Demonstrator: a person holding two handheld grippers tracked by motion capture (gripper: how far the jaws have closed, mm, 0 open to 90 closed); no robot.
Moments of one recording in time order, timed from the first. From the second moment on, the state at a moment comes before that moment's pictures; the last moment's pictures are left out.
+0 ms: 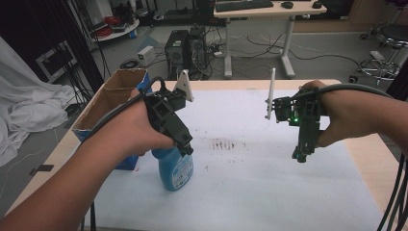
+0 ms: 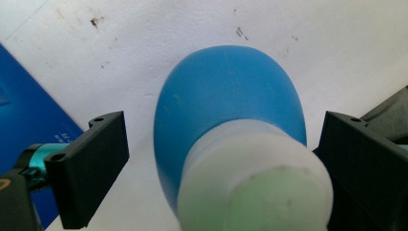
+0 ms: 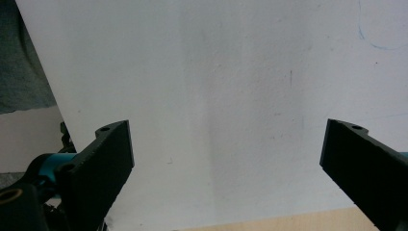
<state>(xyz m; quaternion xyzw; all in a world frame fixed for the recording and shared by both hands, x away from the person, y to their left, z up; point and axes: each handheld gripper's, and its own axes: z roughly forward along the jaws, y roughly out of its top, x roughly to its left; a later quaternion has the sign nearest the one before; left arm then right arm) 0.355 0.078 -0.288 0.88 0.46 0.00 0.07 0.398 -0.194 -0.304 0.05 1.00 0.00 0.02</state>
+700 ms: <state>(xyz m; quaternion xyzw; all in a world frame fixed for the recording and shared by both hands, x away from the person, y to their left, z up) 0.354 0.074 -0.291 0.89 0.46 0.02 0.07 0.397 -0.194 -0.305 0.05 1.00 0.00 0.02</state>
